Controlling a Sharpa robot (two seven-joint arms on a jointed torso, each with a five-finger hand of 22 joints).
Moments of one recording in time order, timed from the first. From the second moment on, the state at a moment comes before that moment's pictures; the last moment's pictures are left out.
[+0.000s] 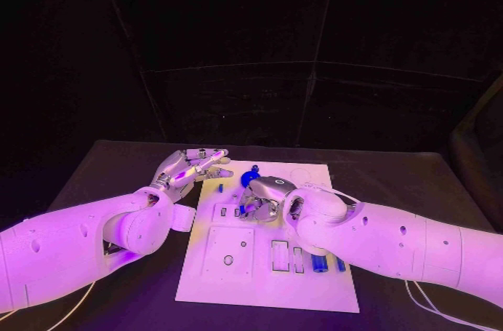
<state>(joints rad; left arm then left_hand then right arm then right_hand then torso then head) 1.19 -0.88 -0.11 1.57 0.05 -0.26 0.53 1.37 0.03 0.07 0.13 0.07 0.90 0.23 0.10 0.07 1.00 0.17 0.15 0.07 1.13 0.12 0.24 0.23 0.17 0.89 0.23 0.28 0.12 1.09 -0.52 0.00 1.44 -1.57 -0.25 -0.26 1.45 0.02 0.09 0.08 0.18 1.06 0.13 0.12 0.07 1.32 0.03 1.09 1.13 1.46 -0.04 1.26 0.93 0.10 1.31 0.07 1.41 1.15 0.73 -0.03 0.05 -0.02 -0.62</state>
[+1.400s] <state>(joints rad) 1.19 -0.88 -0.11 1.56 0.05 -0.26 0.52 1.37 0.03 0.07 0.13 0.07 0.90 0.23 0.10 0.07 1.00 0.17 0.15 0.07 1.13 0.12 0.24 0.23 0.17 0.89 0.23 0.28 0.12 1.09 -0.53 0.00 1.46 -1.61 -0.26 -0.33 1.35 -0.06 0.08 0.13 0.18 1.02 0.14 0.08 0.07 1.26 0.05 0.98 1.03 1.46 -0.04 1.23 0.88 0.10 1.29 0.08 1.39 1.11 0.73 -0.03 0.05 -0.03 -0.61</state>
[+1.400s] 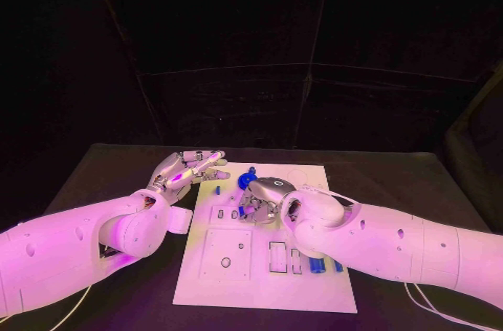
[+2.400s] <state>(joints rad) 1.19 -0.89 -0.11 1.55 -0.02 -0.26 0.46 1.32 0.02 0.05 0.14 0.07 1.00 0.18 0.12 0.07 1.12 0.11 0.17 0.08 1.38 0.03 0.40 0.35 0.17 1.13 0.15 0.43 0.18 1.09 -0.69 0.00 1.58 -1.55 -0.48 -0.17 1.37 -0.08 -0.12 0.28 0.12 0.94 0.15 0.07 0.07 1.22 0.07 0.97 1.00 1.44 -0.01 1.15 0.76 0.10 1.24 0.10 1.35 1.05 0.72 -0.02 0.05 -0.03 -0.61</state>
